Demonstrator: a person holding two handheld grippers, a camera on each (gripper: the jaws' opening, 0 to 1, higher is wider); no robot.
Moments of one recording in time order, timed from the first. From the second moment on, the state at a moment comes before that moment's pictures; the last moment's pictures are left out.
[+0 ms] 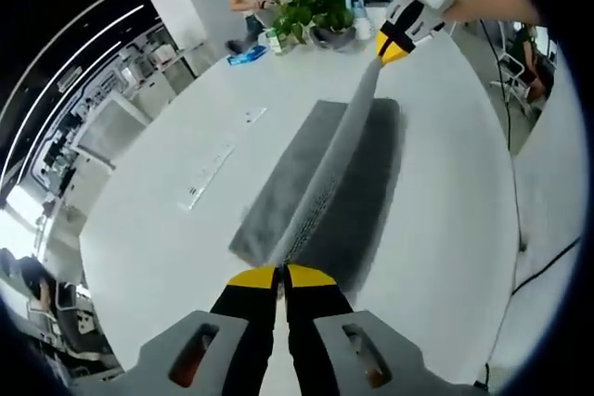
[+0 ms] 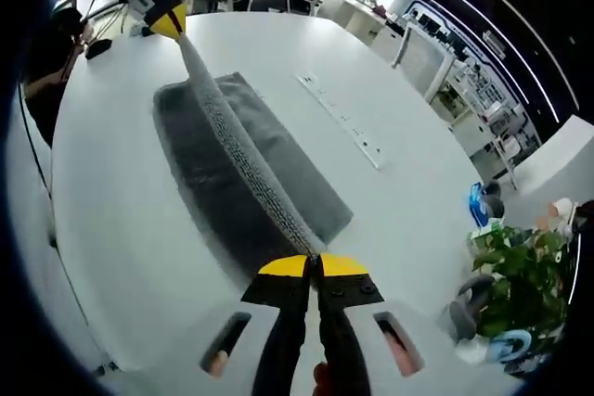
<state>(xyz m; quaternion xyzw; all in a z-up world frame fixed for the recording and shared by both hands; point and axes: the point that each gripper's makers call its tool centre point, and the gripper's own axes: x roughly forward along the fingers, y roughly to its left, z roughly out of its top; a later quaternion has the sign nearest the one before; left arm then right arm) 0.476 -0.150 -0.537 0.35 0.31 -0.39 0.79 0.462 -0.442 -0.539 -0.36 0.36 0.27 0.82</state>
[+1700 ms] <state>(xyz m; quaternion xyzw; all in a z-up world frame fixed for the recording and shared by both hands) 0.444 -0.148 -0.542 0.34 0.34 -0.40 0.78 0.449 -0.439 -0.543 -0.33 0.36 0.26 0.83</state>
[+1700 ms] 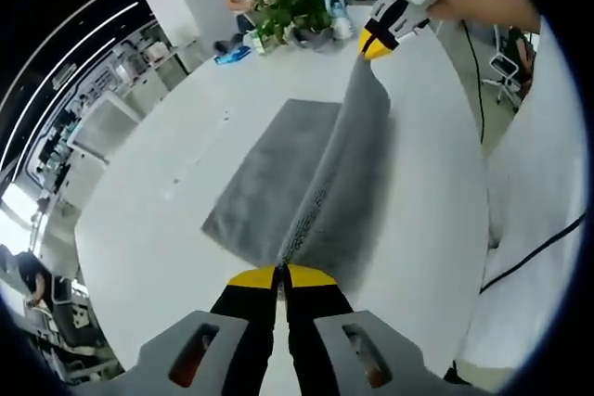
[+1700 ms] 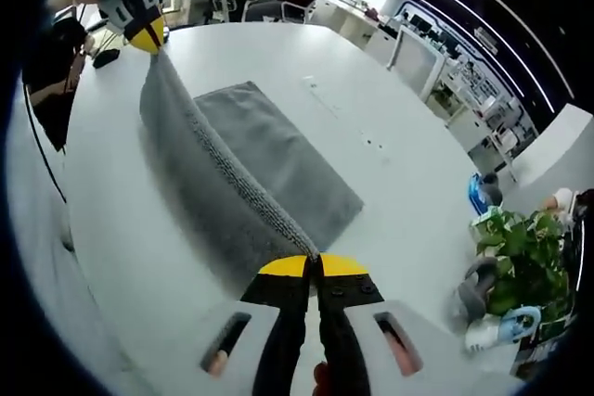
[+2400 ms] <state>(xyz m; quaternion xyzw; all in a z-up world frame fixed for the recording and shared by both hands) 0.524 -0.149 -0.574 0.31 0.37 -0.38 0.79 0.526 -0.439 -0.578 -0.32 0.39 0.28 0.82</state>
